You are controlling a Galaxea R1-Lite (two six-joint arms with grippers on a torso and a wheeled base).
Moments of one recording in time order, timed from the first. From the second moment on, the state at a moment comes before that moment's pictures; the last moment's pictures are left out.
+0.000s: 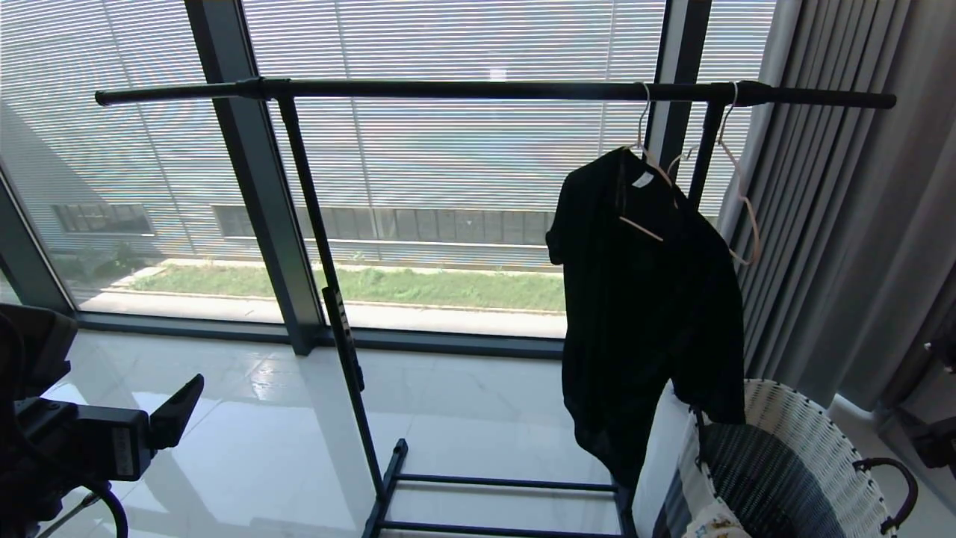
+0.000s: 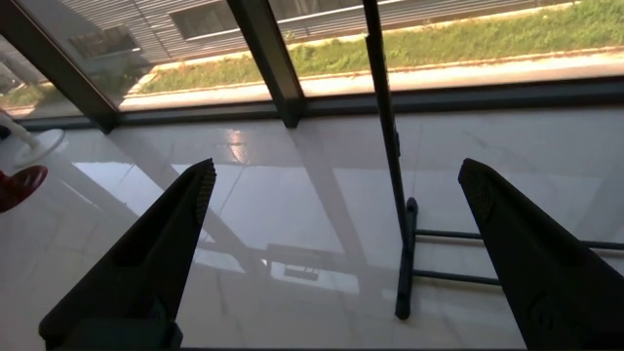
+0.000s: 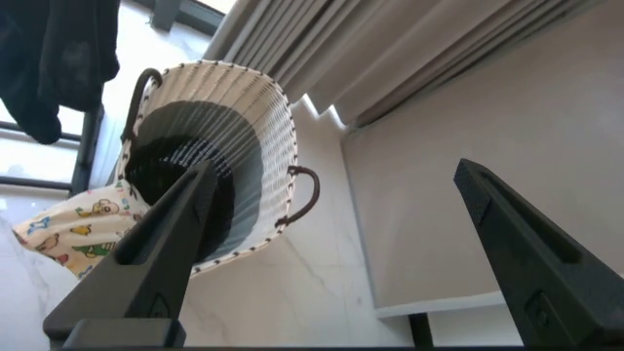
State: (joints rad) left arm -0.20 1.05 -0.31 -0.50 0.40 0.25; right arm 0.53 1.04 -0.54 -0.02 -0.81 -0.24
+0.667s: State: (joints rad) left arm -0.20 1.05 -0.30 -0.50 0.40 0.25; right arm 0.53 1.03 -0.46 -0.04 -0.76 -0.23
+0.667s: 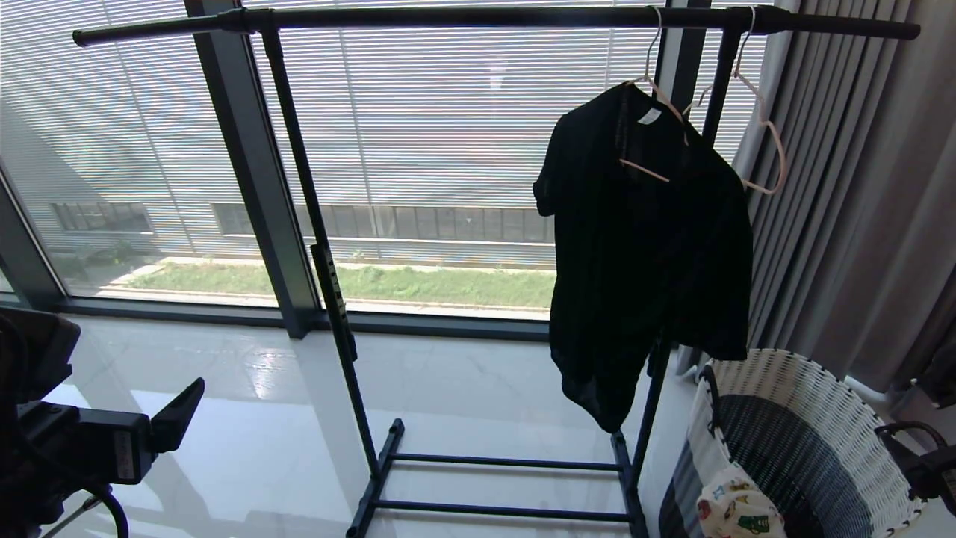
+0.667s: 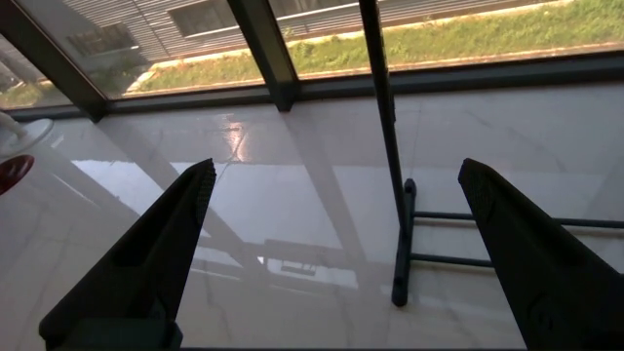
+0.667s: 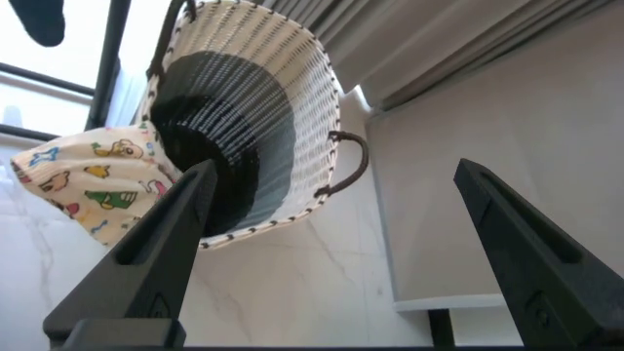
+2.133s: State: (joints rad) left arm -0.22 0.98 -0.28 -0.49 0.23 0.26; right arm 0.57 1.84 -0.19 -0.60 -0.44 -0.20
